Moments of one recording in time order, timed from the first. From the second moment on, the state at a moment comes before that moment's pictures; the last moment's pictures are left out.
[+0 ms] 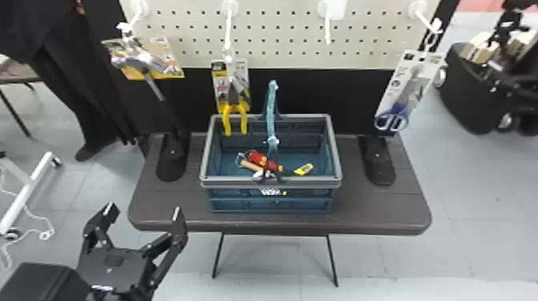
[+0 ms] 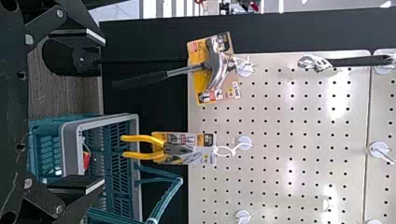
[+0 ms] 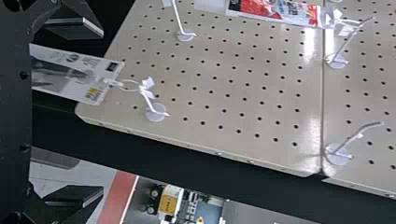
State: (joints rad) left arm 0.89 0.20 -0.08 -2.33 0.06 -0.10 0.13; right arm 0.00 -0.14 -0.47 -2.16 0.03 0.46 0.89
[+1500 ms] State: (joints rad) left arm 0.84 0.23 -0.11 -2.32 0.07 -0.06 0.13; right arm -0.66 -0.36 0.08 -1.59 -0.39 0.59 1.06
